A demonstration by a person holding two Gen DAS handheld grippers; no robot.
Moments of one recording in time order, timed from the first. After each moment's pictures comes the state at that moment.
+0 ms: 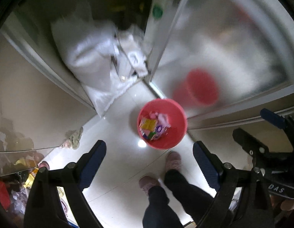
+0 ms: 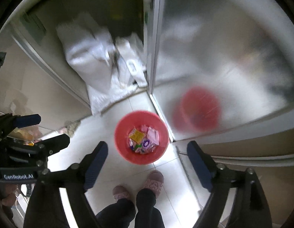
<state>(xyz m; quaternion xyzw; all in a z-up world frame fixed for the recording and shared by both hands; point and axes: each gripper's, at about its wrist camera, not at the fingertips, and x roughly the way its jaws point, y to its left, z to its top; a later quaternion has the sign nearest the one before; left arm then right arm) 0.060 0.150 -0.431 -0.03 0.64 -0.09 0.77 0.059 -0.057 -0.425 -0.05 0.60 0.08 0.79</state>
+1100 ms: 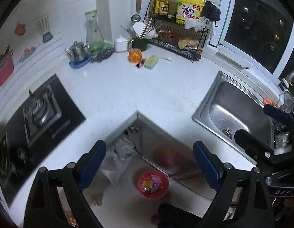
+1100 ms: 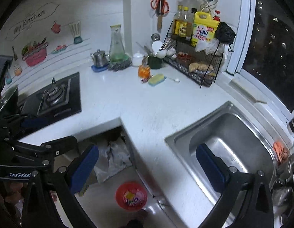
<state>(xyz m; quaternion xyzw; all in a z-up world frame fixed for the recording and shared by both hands) 0.156 0.065 -0.088 0.06 0.47 -0.15 0.87 0.092 -0.131 -0.084 -0.01 0.41 0.02 0.91</state>
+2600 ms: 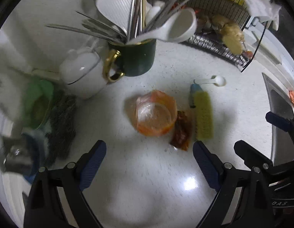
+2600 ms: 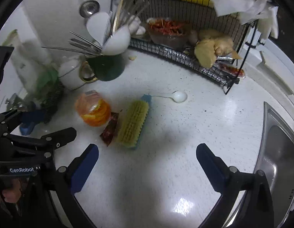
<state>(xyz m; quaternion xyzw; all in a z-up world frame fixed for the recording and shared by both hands) 0.617 -0.004 -0.215 0.20 0.56 -0.31 0.74 0.457 -0.170 -0.192 0.13 0.54 -0.15 0.81</state>
